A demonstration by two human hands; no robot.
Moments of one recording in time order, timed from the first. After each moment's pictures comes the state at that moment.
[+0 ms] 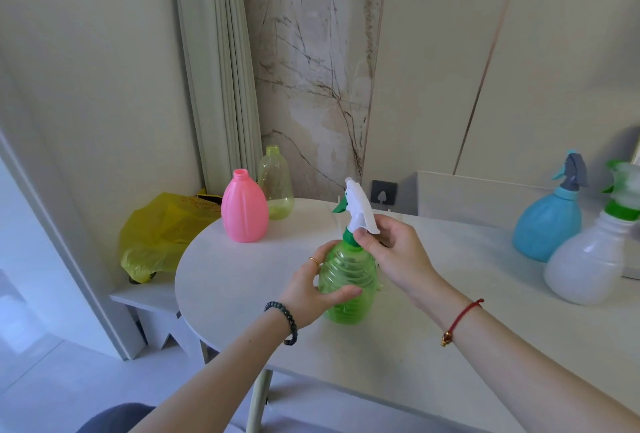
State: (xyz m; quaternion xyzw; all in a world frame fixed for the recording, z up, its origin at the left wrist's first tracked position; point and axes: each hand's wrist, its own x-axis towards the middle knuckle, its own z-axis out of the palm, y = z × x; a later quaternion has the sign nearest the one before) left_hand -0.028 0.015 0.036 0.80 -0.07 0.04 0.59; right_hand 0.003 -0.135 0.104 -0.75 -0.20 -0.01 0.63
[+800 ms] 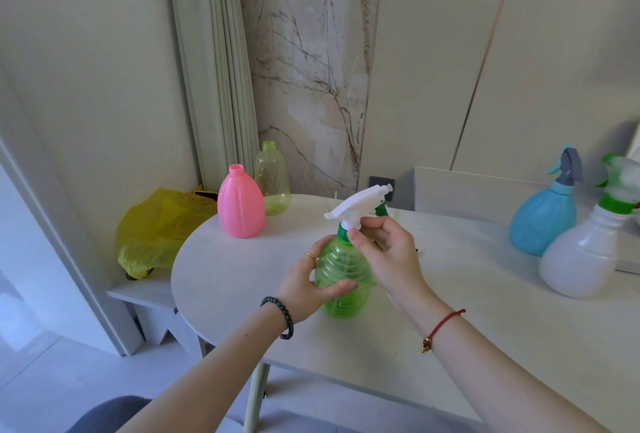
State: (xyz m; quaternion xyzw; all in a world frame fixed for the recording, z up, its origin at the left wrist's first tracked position) left_hand -0.031 0.013 0.038 0.80 -0.07 0.04 0.59; right_hand -0.001 -0.127 0.083 -0.67 -0.16 -0.05 0.72
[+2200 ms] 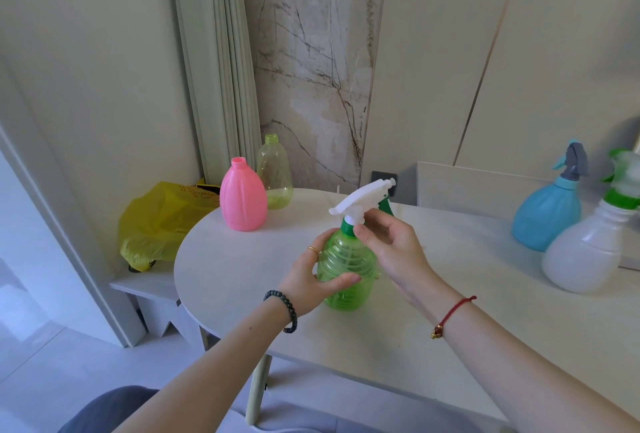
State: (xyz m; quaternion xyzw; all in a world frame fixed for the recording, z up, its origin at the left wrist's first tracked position) left_hand -0.032 0.011 0.039 0.80 -0.06 0.05 0.59; right_hand 0.004 -0.134 0.085 -0.69 -0.20 0.02 0.69
